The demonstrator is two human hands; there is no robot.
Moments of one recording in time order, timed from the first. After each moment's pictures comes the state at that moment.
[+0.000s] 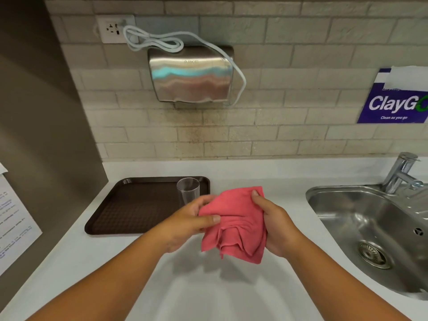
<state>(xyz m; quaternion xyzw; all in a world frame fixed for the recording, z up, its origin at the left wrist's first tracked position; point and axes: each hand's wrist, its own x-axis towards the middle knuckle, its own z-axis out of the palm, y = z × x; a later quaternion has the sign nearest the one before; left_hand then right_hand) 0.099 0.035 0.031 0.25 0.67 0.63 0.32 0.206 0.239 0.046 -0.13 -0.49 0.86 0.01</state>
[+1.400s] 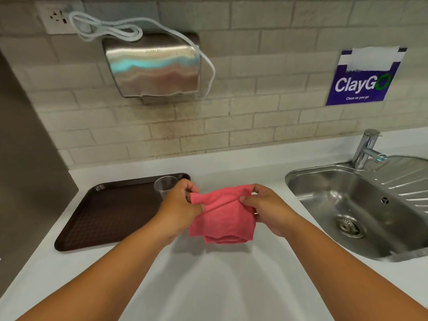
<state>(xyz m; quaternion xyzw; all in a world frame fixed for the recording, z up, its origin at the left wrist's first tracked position) 0.101 0.073 0.047 0.22 0.81 0.54 0.12 0.200 0.294 0.025 -0.20 -0.69 0.69 0.07</state>
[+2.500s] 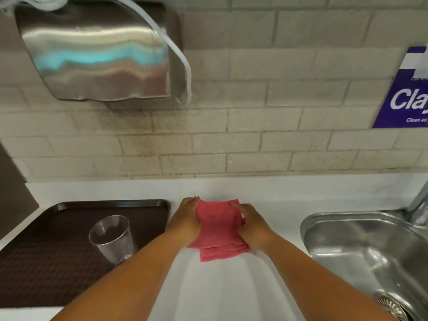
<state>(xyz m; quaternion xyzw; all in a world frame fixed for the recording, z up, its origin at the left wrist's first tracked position) -0.080 0.250 -0.071 0.18 0.92 0.35 0.09 0.017 0.447 -0.074 -0.16 -0.86 0.48 0.02</state>
